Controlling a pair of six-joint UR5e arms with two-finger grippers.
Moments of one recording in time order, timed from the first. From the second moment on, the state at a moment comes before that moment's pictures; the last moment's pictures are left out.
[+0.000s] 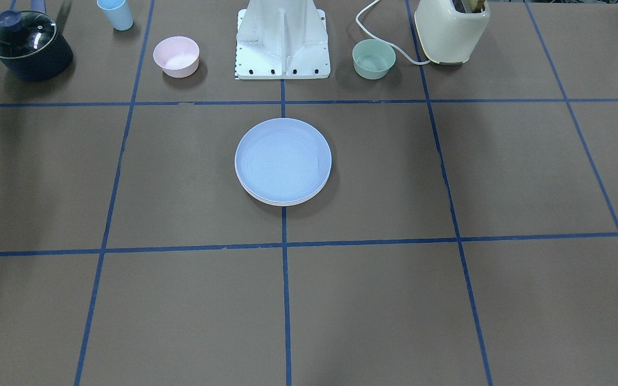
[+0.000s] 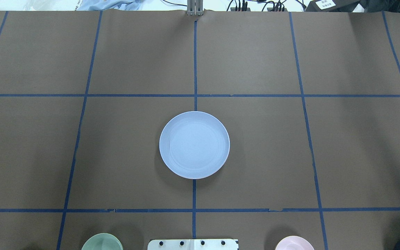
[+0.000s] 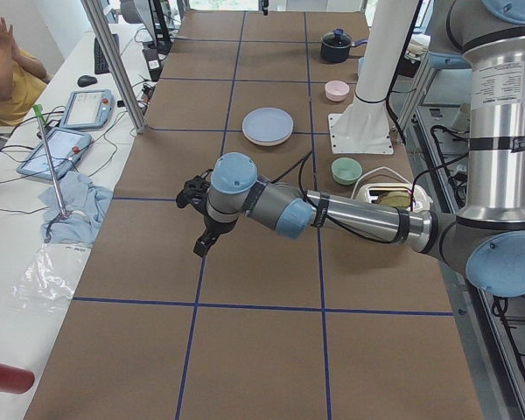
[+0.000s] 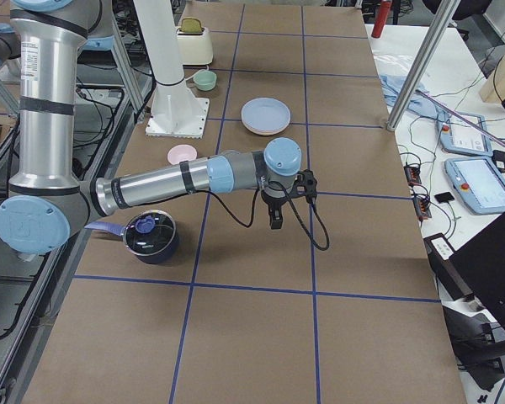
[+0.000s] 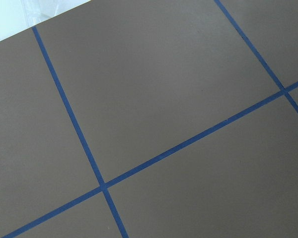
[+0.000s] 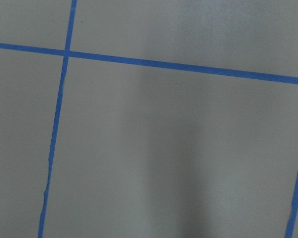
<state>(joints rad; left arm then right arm) -1.53 -1.50 -1.82 -1.88 -2.40 0.11 1.41 -1.67 1.94 -1.64 2.53 0.10</state>
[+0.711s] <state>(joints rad) -1.51 -1.50 -1.81 -1.88 -2.41 0.11 1.40 -1.67 1.94 -1.64 2.55 0.10</state>
